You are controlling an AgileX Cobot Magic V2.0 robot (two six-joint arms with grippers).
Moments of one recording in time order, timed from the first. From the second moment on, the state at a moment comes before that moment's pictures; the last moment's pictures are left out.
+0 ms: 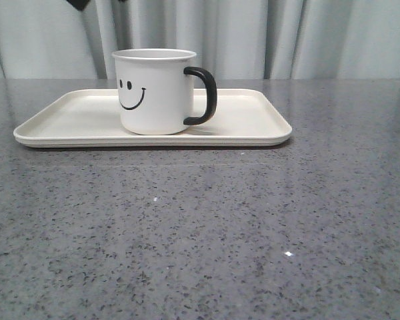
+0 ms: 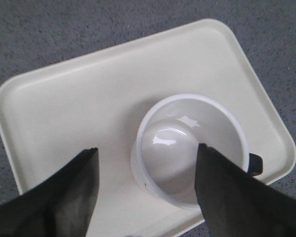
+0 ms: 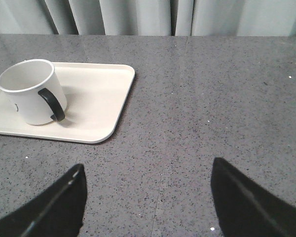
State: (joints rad) left arm -0.40 1.59 -1.60 -0.18 0.94 -0.07; right arm 0.11 0.39 -0.78 0.24 0.83 -0.06
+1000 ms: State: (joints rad) left arm -0.20 0.59 -0.66 0.01 0.76 -0.13; right arm 0.11 0.39 -0.78 0.24 0.87 -0.06
